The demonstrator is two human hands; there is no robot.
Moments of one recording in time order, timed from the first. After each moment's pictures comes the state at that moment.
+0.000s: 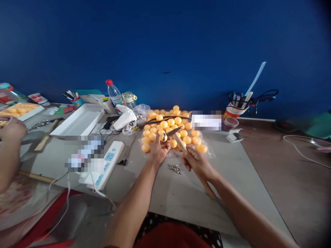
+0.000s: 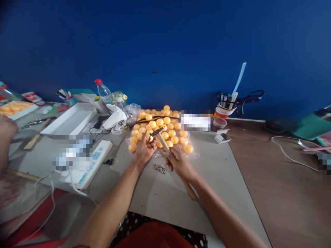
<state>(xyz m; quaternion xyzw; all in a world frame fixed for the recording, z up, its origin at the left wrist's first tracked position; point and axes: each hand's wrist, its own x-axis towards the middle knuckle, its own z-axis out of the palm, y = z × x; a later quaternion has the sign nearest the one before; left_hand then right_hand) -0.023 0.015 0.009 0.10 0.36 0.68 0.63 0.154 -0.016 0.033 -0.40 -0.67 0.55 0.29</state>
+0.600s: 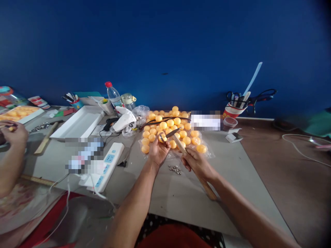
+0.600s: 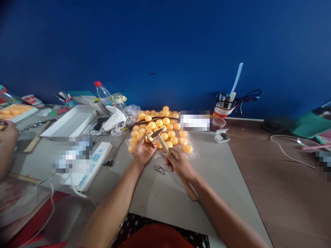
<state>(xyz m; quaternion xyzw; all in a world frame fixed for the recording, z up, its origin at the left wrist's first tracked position) -0.032 0.015 0.007 0.08 0.26 0.67 0.69 0.156 -0.012 0.029 -0.39 -0.66 0.57 0.30</state>
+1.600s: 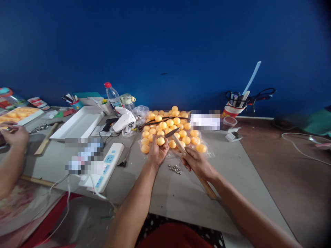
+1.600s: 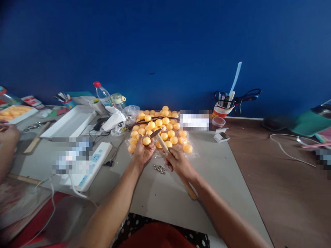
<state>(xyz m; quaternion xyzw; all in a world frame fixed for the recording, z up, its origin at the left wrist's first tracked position) -0.030 0.013 0.013 0.09 0.29 0.67 0.68 0.155 -0.013 0.027 -0.37 -0.64 0.59 0.30</state>
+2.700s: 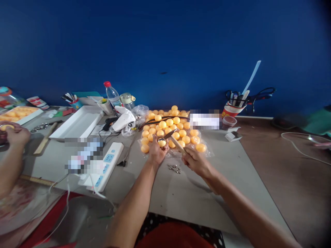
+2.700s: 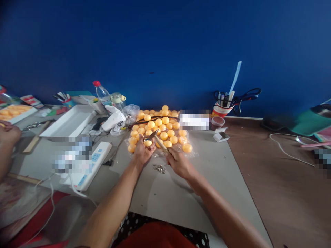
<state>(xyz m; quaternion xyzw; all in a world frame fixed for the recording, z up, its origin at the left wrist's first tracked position) -0.026 0.015 0.010 0.12 0.35 0.66 0.65 0.159 -0.009 0.024 -0.41 -0.72 0.49 0.27</state>
